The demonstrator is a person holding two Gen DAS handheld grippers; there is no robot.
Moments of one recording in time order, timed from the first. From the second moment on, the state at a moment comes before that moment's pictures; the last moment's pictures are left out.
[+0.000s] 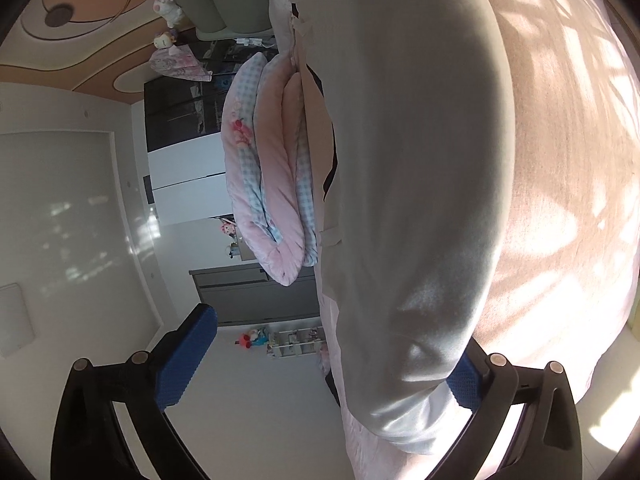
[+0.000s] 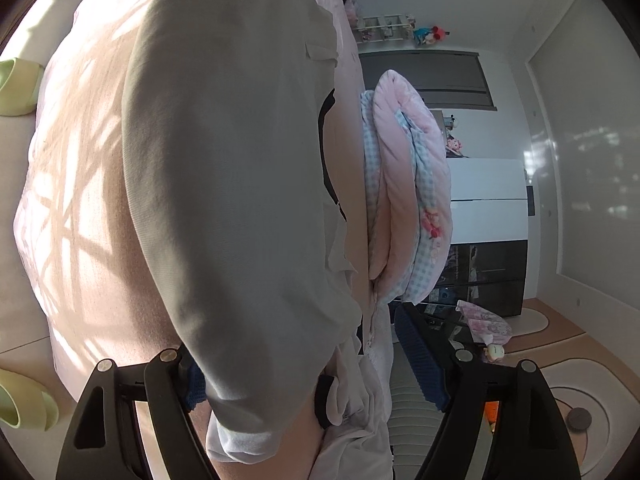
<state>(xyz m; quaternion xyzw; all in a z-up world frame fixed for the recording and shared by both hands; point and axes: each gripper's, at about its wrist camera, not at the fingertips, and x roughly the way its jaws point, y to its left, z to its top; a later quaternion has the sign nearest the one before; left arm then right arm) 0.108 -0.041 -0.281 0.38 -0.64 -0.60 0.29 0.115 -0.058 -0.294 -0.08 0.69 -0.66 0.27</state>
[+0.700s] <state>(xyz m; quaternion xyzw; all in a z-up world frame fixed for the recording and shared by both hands) 0.144 -0.030 -0.339 0.32 -0.73 -0.55 0.26 0.130 -0.043 -0.329 -0.12 0.72 -0.63 0.28</state>
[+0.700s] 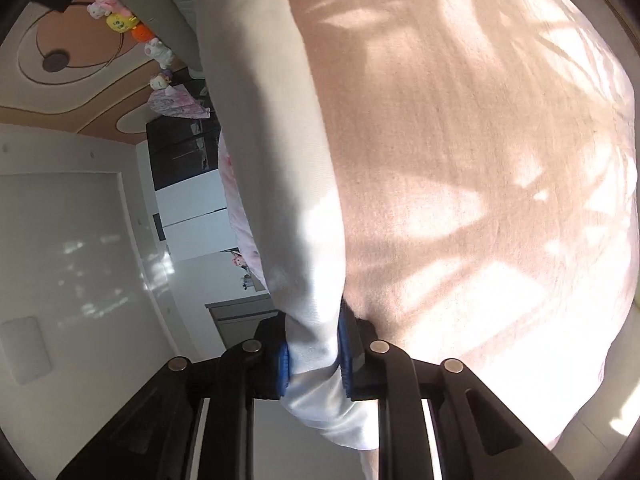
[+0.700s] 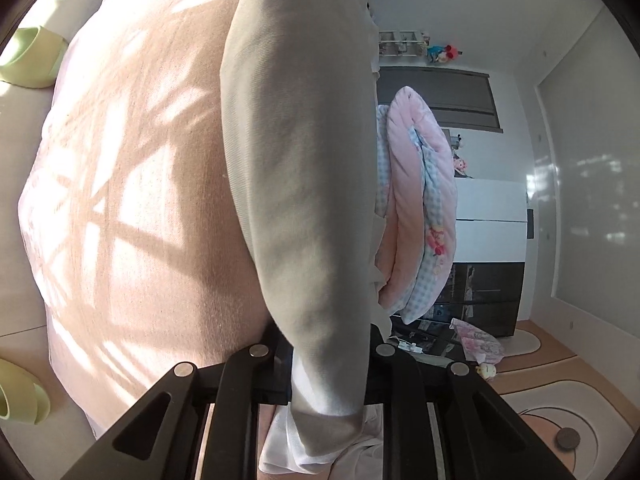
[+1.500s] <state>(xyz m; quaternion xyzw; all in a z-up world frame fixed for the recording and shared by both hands) 0.094 -0.046 -0.239 0.55 -0.54 -0.64 0.04 0.075 -0.080 -0.254 0.06 0.74 -0.48 0.47</state>
